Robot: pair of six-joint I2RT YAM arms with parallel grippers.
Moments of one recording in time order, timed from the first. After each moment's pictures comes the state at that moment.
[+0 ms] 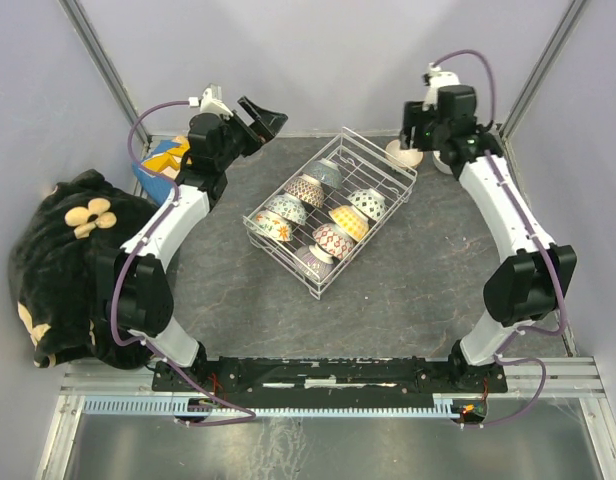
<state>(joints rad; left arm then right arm) -0.23 1.61 1.33 0.21 0.22 -0.79 0.13 1.70 1.70 -0.48 0.05 0.13</state>
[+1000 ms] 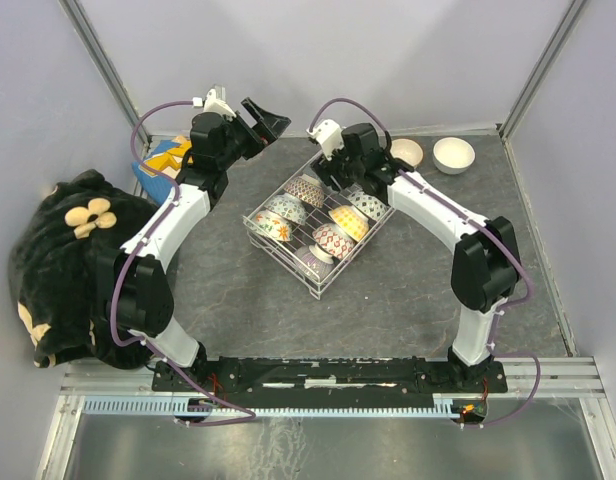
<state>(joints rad) -0.25 1.62 1.35 0.15 0.24 -0.79 0.55 1.87 1.61 -0.31 0.00 -0.33</state>
